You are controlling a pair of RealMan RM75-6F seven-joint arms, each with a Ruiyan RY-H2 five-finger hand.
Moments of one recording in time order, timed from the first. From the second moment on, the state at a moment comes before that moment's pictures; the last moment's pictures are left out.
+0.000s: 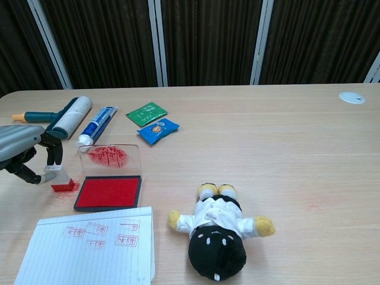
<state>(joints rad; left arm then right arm) -0.48 -1.60 -0.11 -1.28 1.20 1.03 0.30 0.04 -0.99 0.11 -1.62 -1.32 1.41 0.01</state>
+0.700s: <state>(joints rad) -0.49 -1.59 -0.11 -1.30 1.18 1.02 0.33 0.05 -0.99 0.11 -1.61 -1.31 1.40 0.01</state>
